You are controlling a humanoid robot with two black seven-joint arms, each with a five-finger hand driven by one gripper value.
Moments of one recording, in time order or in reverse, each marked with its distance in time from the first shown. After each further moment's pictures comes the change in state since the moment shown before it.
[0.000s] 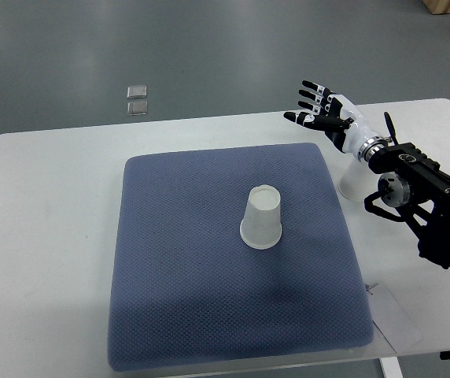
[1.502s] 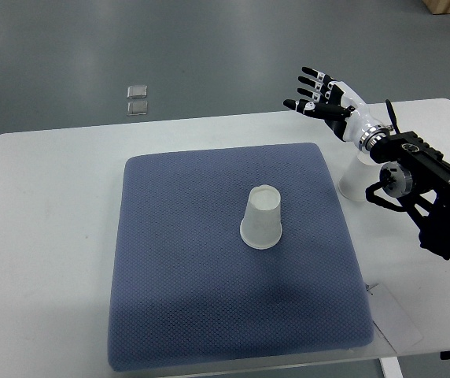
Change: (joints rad) left arm 0.000 0.000 -0.001 0.000 0.000 0.000 0.000; right arm 0.030 -0.013 0.011 0.009 0.003 0.010 0.003
